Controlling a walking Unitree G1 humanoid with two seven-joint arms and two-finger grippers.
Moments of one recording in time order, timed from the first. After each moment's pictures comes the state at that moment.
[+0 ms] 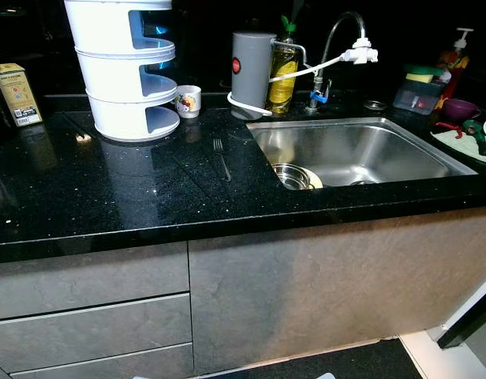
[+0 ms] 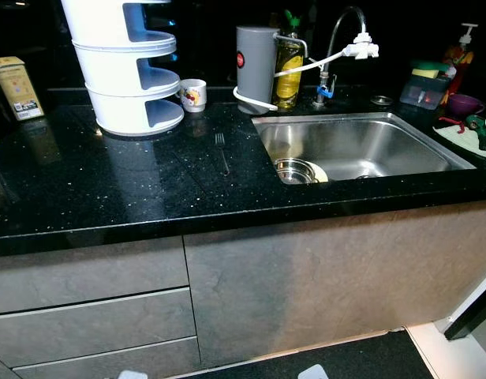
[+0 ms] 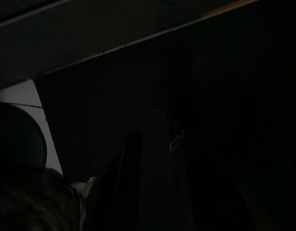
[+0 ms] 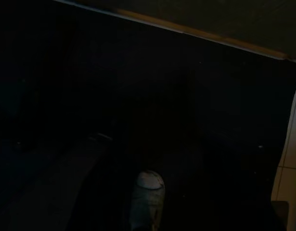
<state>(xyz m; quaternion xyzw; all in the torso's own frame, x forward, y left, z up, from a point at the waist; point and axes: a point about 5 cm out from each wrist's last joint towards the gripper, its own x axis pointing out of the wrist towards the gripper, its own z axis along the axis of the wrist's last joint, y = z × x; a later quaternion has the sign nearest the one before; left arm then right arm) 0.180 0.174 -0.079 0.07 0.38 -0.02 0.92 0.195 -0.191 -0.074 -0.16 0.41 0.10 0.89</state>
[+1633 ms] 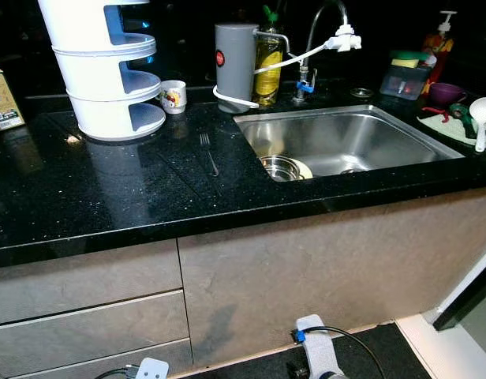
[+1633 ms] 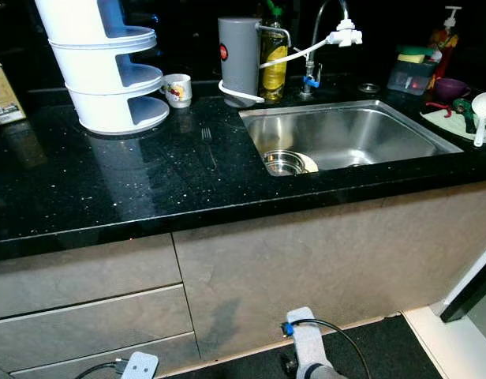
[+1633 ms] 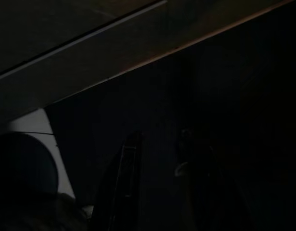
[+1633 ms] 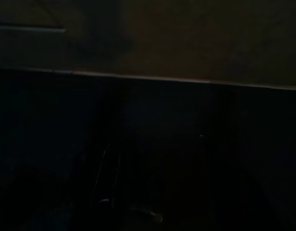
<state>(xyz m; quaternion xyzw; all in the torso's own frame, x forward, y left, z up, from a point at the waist) 0.211 0.173 -0.063 0.08 0.34 -0.03 0.94 0.268 -0.161 -0.029 -0.06 0.34 0.14 0.93</state>
